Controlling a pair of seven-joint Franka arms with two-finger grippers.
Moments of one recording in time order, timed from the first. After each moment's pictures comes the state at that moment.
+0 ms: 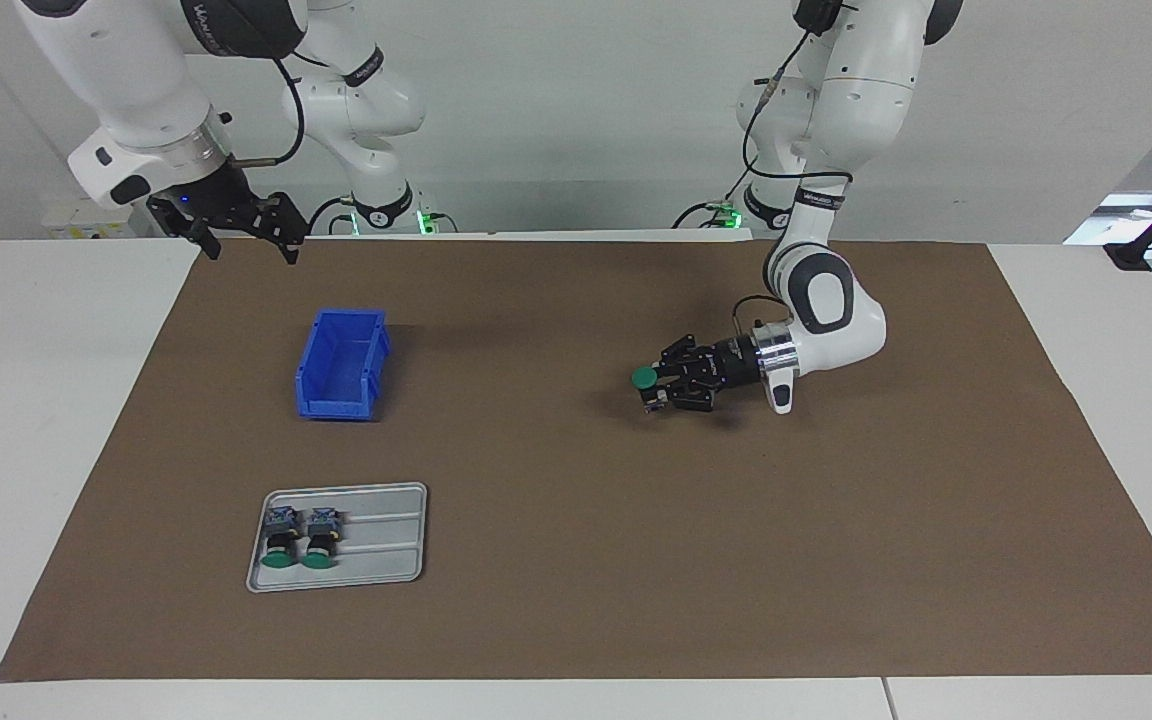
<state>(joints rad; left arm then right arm) -0.27 0.28 -0.08 -2.21 -1.65 2.02 -0.54 0.01 -0.03 0.01 -1.59 -0.03 1.42 0.09</state>
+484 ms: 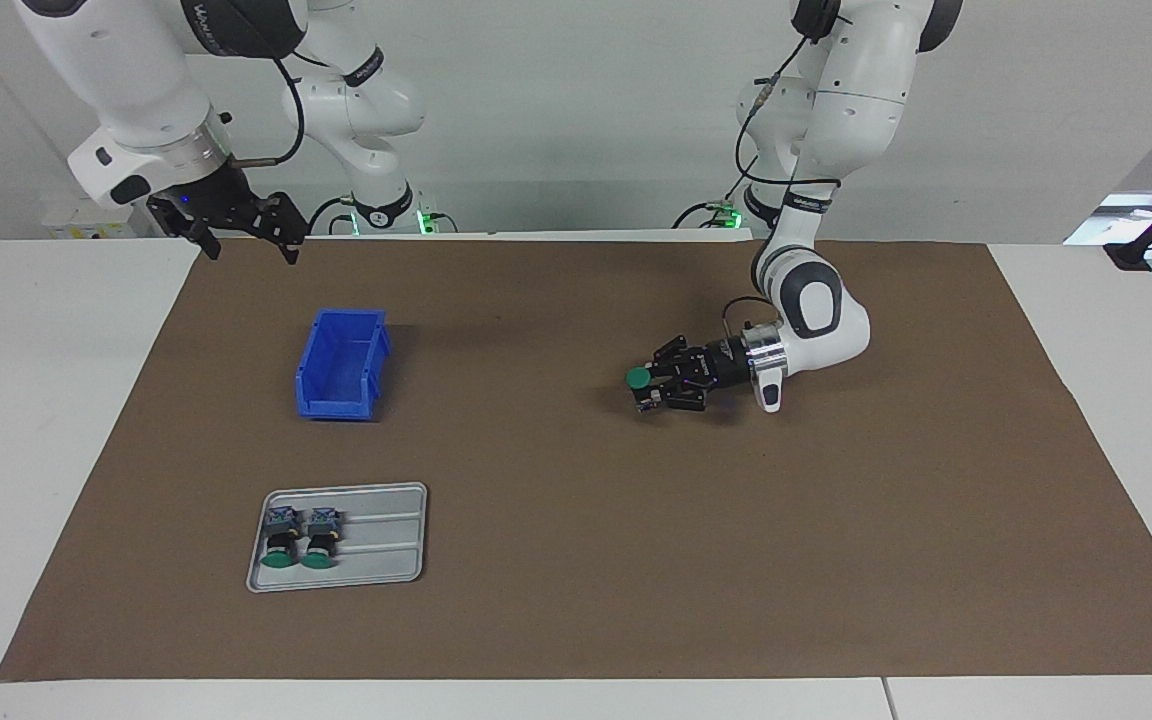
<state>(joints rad) -0.28 0.31 -0.08 -2.26 -1.74 2.00 -0.47 0.01 -0.03 0.01 -1.59 -0.03 1.42 0.09</state>
